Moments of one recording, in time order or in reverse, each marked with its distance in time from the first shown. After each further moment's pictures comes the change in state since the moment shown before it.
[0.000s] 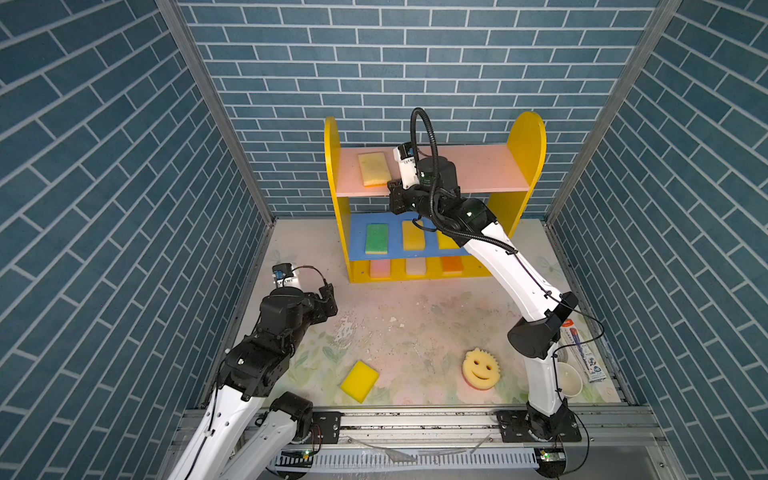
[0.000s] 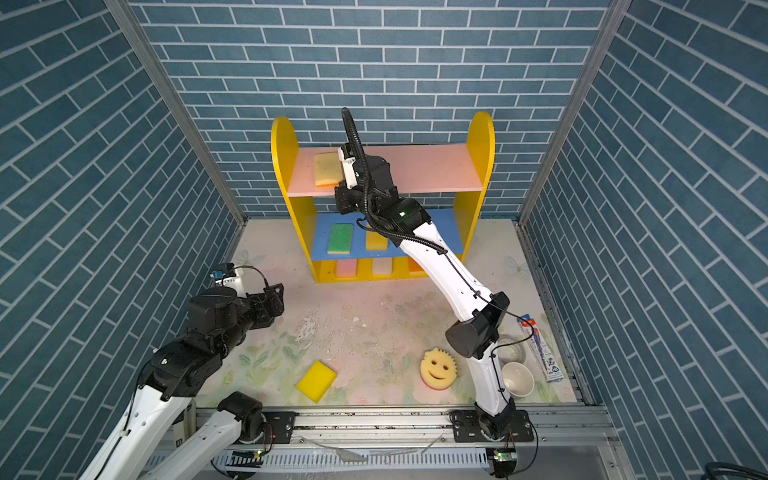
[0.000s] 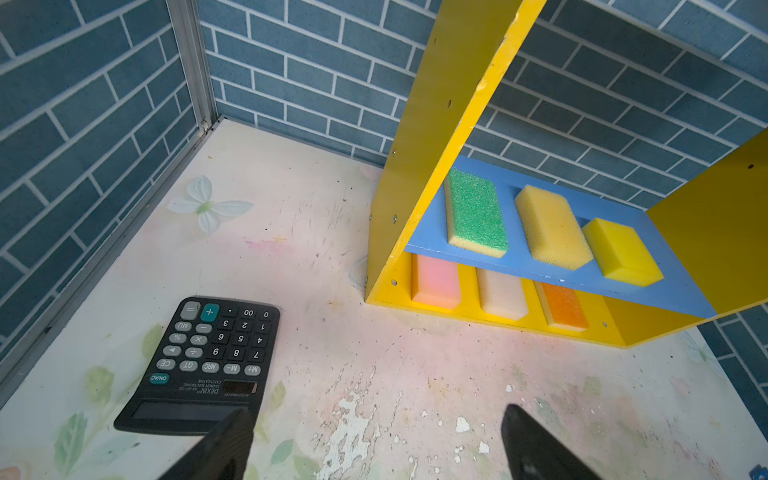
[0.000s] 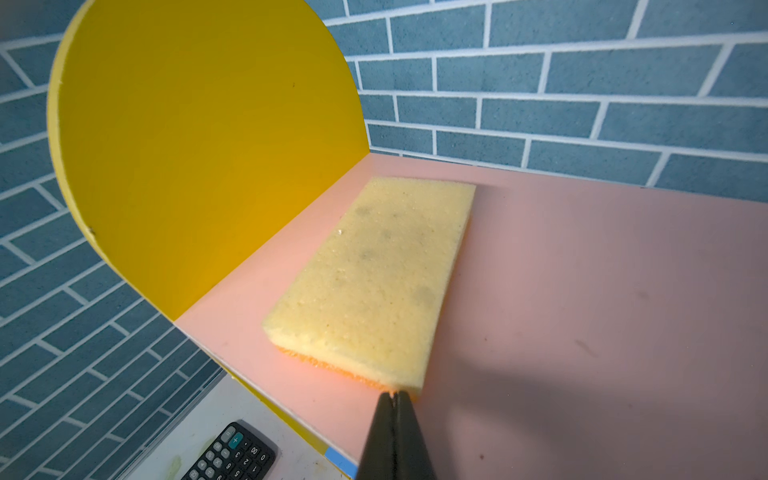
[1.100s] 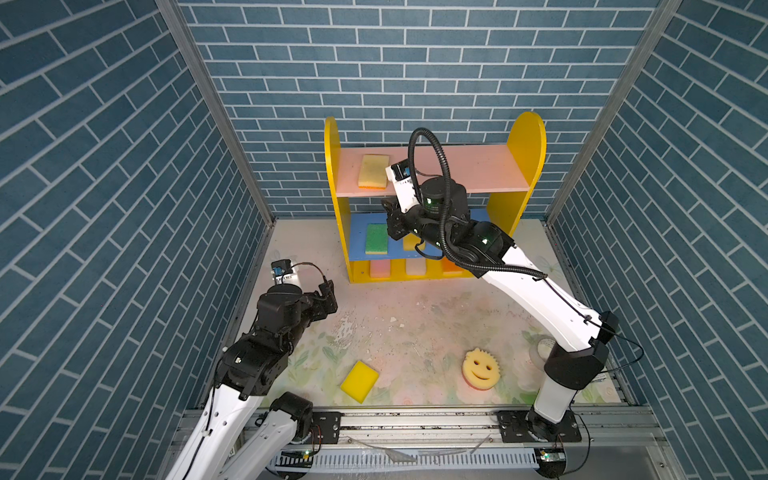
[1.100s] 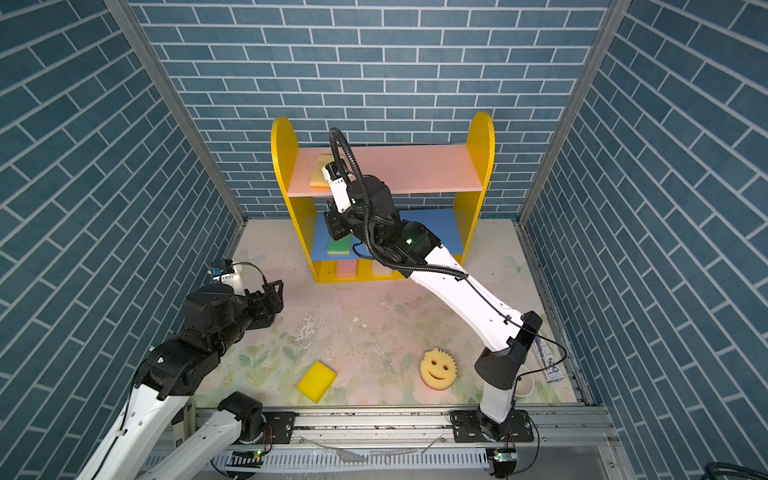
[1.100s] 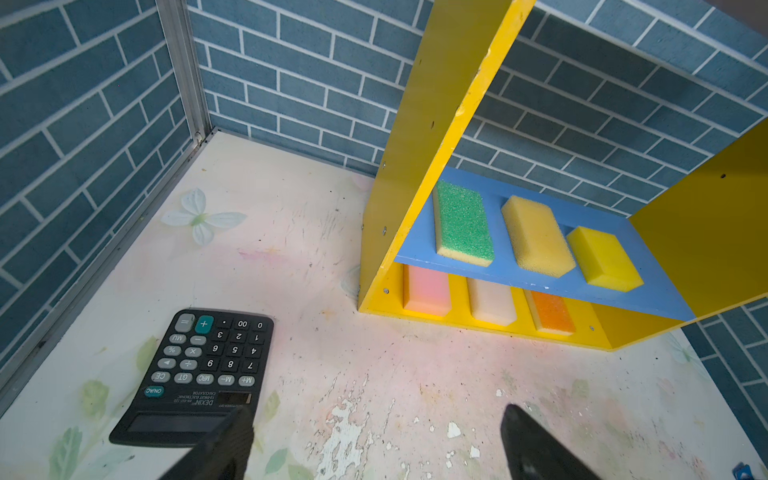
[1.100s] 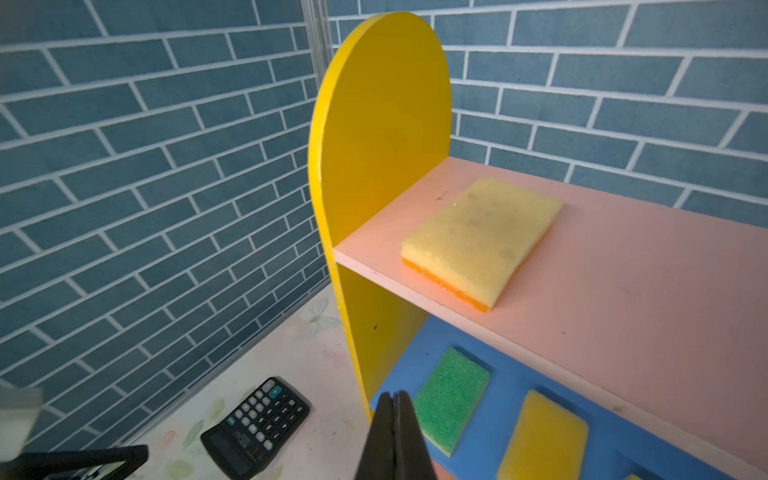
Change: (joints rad) left arm 0.000 0.014 0.036 -0.003 0.013 0.006; right arm 0.138 -0.257 -0.309 0.094 0.087 -0.085
